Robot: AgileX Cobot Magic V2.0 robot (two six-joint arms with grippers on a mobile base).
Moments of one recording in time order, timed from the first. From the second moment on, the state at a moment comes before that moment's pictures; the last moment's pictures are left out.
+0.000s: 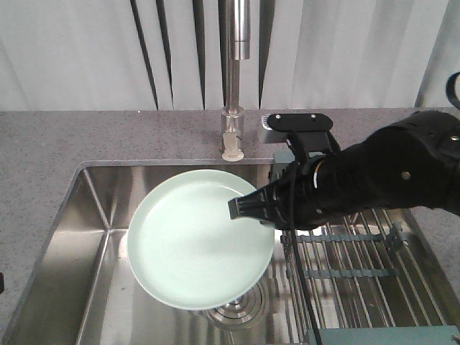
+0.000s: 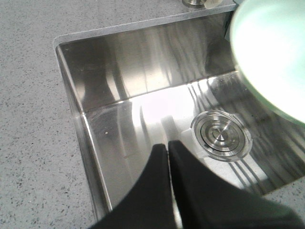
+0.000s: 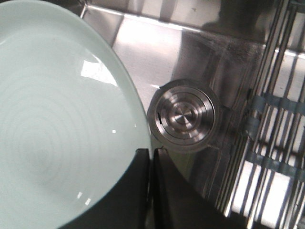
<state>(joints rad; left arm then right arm) -0.08 0.49 -0.46 -0.44 0.66 0.29 0.59 1.46 -1.13 0.11 0.72 0.26</state>
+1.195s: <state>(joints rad) -0.08 0.49 -0.46 -0.44 0.66 0.29 0.45 1.38 -1.04 0.43 0.79 0.00</state>
